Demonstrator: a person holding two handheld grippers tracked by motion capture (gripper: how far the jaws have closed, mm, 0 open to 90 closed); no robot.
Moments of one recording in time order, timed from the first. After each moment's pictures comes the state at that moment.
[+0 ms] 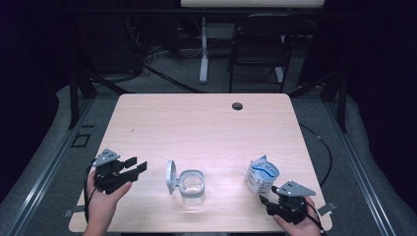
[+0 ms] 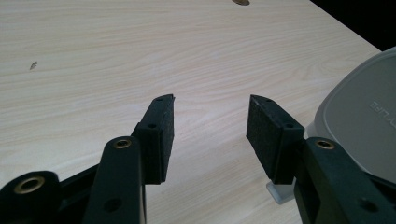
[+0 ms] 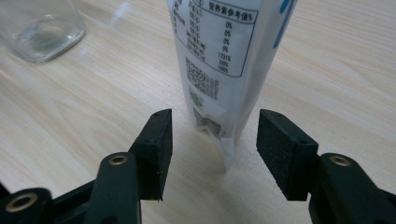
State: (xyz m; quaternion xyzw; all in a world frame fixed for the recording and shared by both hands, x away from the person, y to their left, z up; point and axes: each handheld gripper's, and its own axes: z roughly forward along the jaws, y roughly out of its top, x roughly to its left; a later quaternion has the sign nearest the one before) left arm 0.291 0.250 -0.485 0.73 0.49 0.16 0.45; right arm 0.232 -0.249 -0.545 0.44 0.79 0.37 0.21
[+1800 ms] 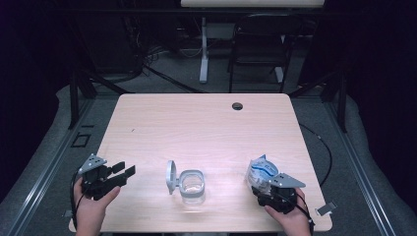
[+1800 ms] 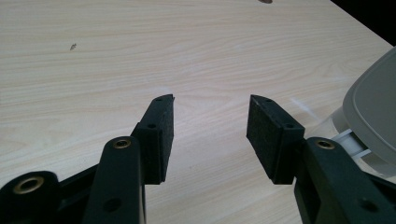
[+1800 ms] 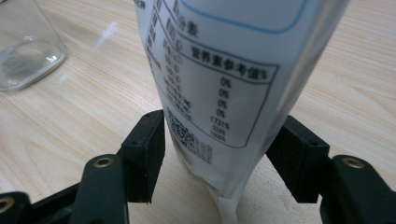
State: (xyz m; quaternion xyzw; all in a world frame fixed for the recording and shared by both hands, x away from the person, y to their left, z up) left arm 0.278 0.277 -0.490 0.72 0.51 0.17 0.43; right arm 0.259 -0.235 -0.559 0.44 0.78 0.39 0.22
